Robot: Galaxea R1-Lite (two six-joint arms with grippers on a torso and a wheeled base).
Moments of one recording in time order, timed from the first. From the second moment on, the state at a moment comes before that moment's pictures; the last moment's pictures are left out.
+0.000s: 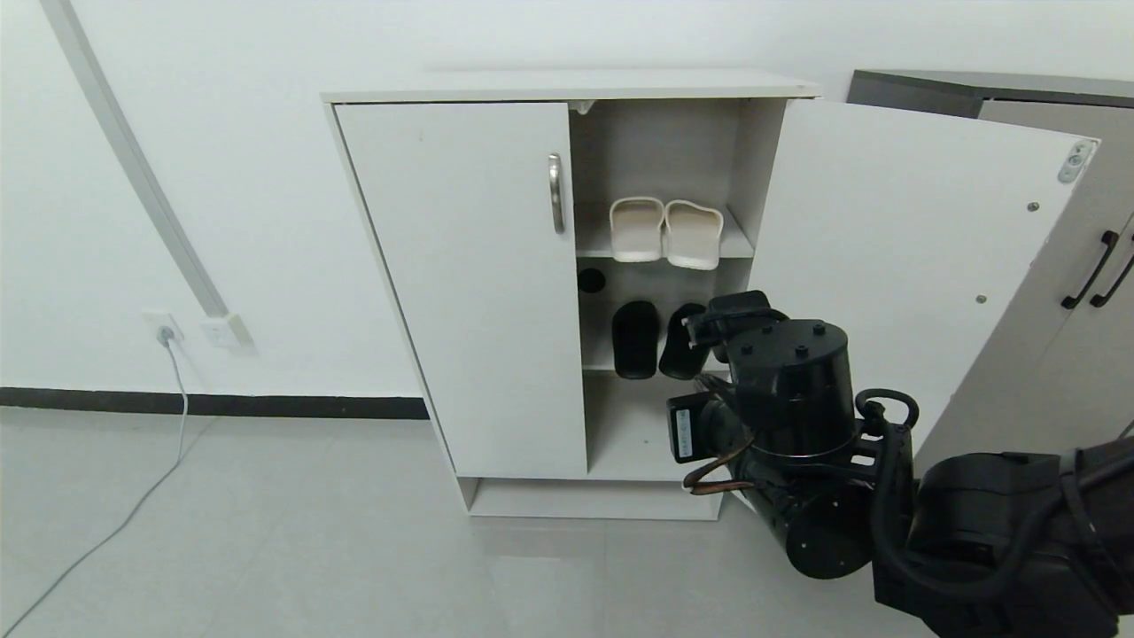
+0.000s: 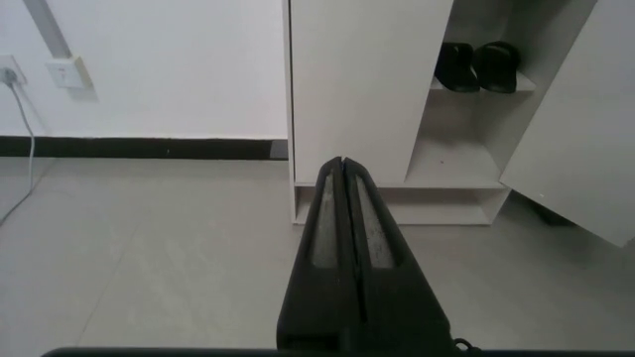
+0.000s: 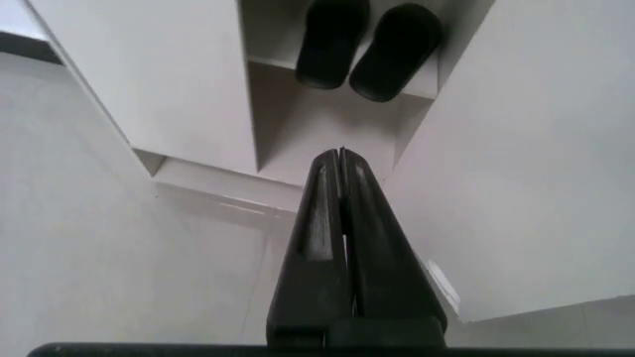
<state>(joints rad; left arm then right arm) 0.00 0.00 0.00 0.00 0.01 -0.02 0.90 1.83 -0.97 -0.60 -0.74 0.13</state>
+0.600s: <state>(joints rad) 0.00 0.00 0.00 0.00 0.01 -0.02 0.90 1.84 -0.95 -0.60 -0.74 0.13</state>
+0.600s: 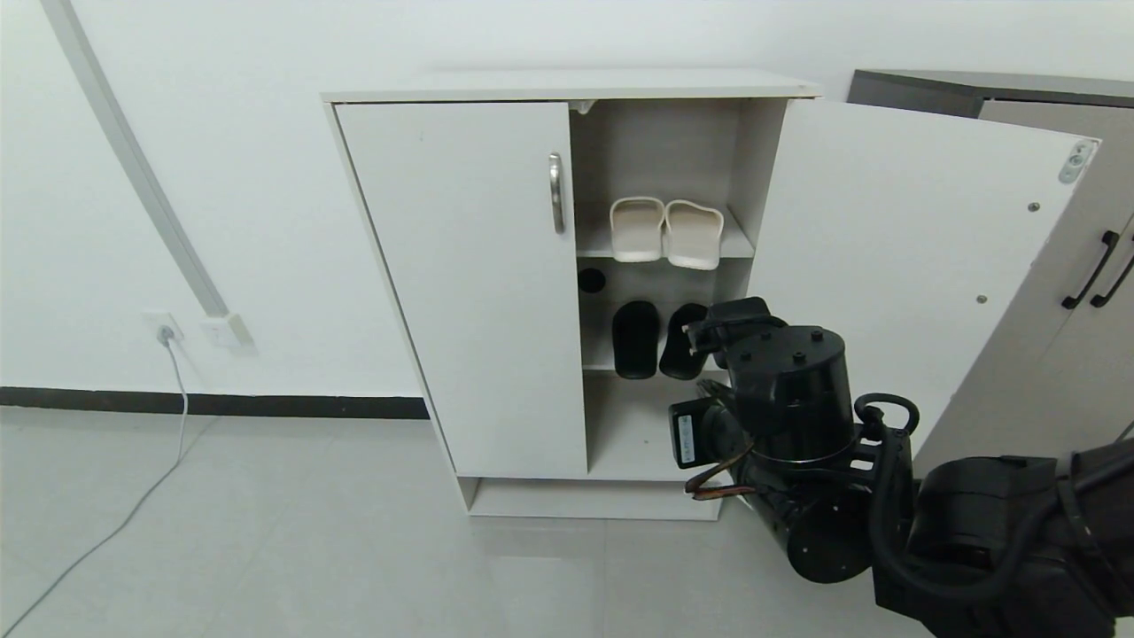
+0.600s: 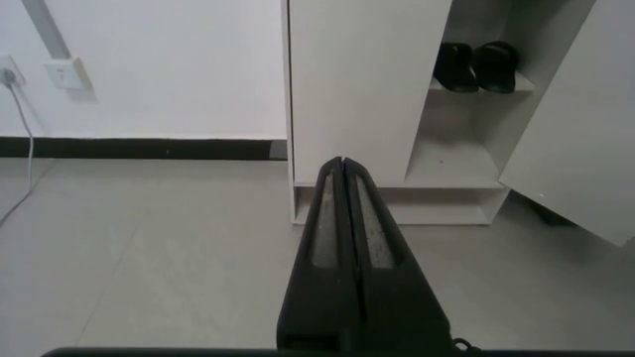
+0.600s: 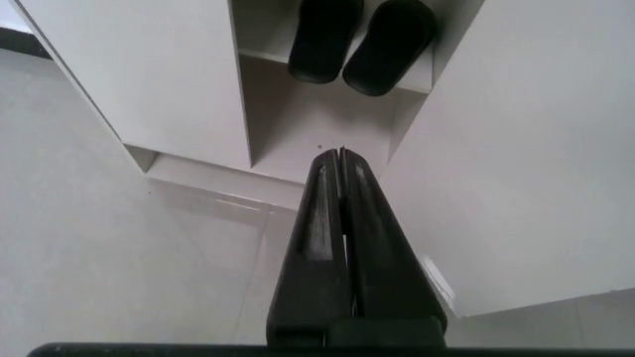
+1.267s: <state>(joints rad) 0.00 0.00 0.00 0.00 0.01 -0.02 0.90 1.84 -0.95 -0.60 -0.74 0.13</state>
